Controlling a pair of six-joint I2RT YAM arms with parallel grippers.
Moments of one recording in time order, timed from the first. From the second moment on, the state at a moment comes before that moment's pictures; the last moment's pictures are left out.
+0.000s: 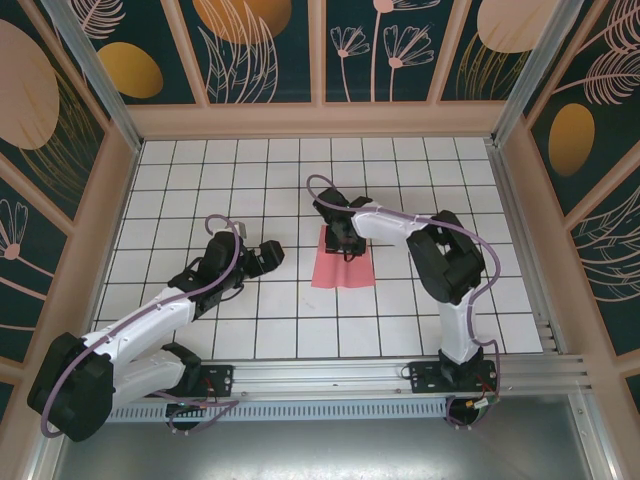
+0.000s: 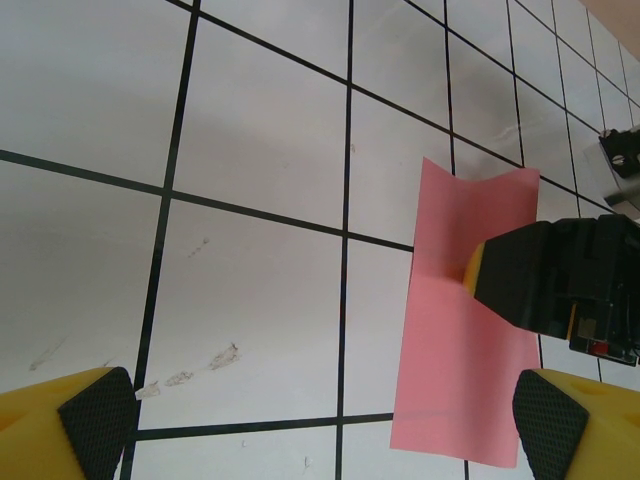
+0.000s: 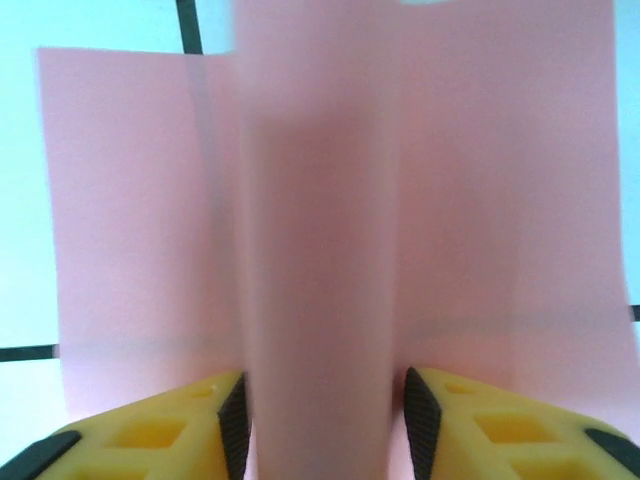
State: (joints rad) left arm -0.55 1.08 0.49 -0.09 0.02 -0.84; right arm 0.72 1.99 1.37 -0.71 0.12 0.75
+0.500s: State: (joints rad) left arm -0.55 1.03 0.49 -0.11 -0.01 -0.85; right arm 0.67 1.73 1.19 -0.30 -0.32 0.86
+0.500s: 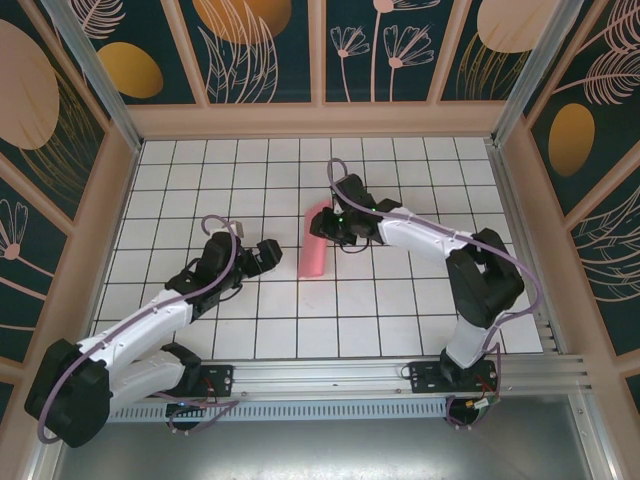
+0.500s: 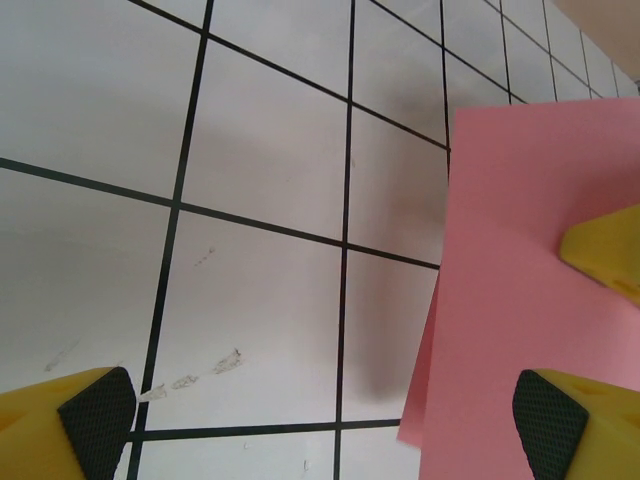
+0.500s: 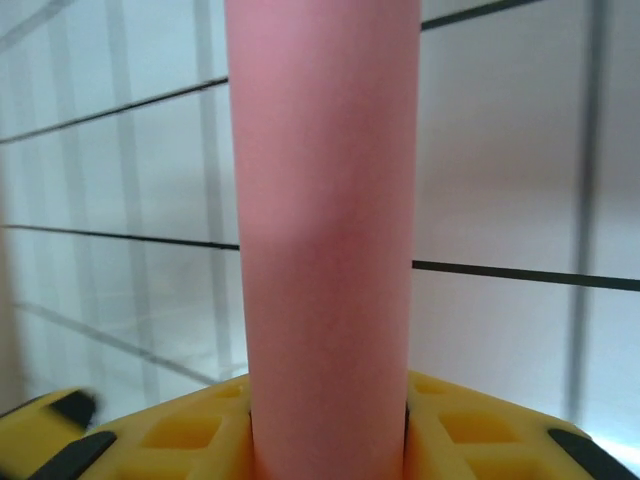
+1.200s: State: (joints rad) left arm -0.55 1.19 0.53 -0.02 0.18 -0.89; right arm 0.56 1.78 1.01 -0.12 -0.47 0.86
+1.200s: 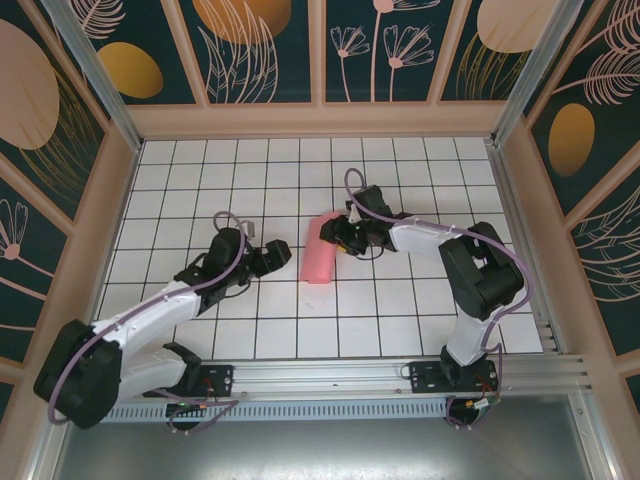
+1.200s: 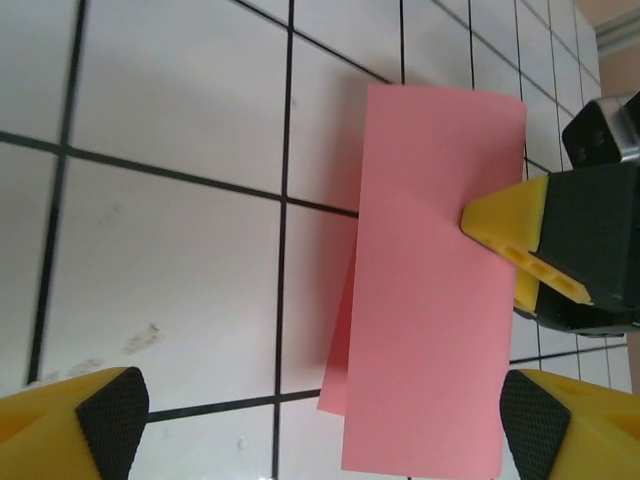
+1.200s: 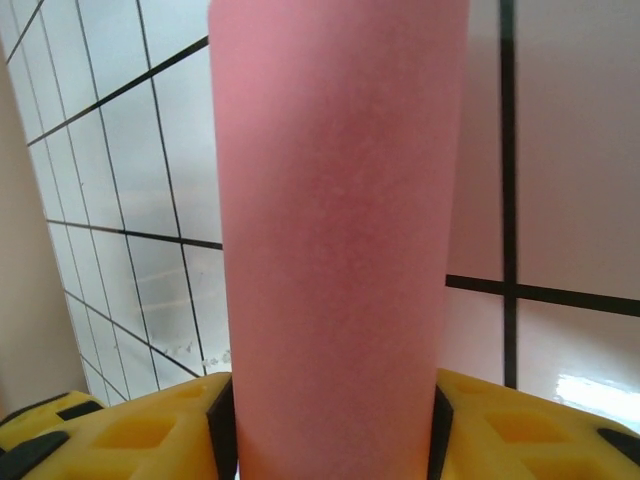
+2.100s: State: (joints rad) left arm -0.55 1.67 0.73 0.23 0.55 -0.92; right arm 0.47 1.71 0.85 -0.07 -0.50 0.83
